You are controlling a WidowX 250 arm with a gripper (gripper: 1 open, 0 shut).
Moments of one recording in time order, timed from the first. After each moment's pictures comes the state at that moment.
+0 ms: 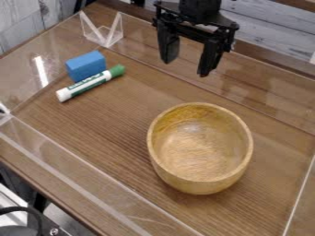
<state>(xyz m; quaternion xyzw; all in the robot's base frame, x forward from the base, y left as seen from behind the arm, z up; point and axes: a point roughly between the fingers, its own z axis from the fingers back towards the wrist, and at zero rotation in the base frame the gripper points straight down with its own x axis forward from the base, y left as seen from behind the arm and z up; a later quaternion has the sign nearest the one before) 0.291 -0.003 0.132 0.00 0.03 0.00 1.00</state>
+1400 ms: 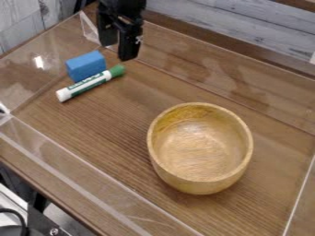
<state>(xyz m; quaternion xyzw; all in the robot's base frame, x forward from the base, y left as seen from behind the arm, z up) 0.301 0.128 0.098 0.02 0.05 -0.15 0.99</state>
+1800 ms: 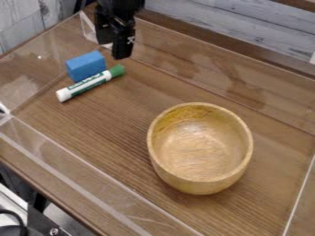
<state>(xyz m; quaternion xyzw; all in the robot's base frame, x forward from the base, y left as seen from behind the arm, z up) 0.314 0.149 0.087 0.03 0.05 -0.19 0.98</state>
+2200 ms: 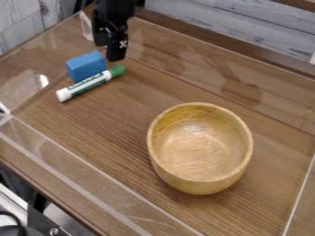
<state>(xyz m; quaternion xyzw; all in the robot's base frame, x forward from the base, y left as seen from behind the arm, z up) 0.323 0.169 0.069 0.03 0.05 -0.21 0.98</state>
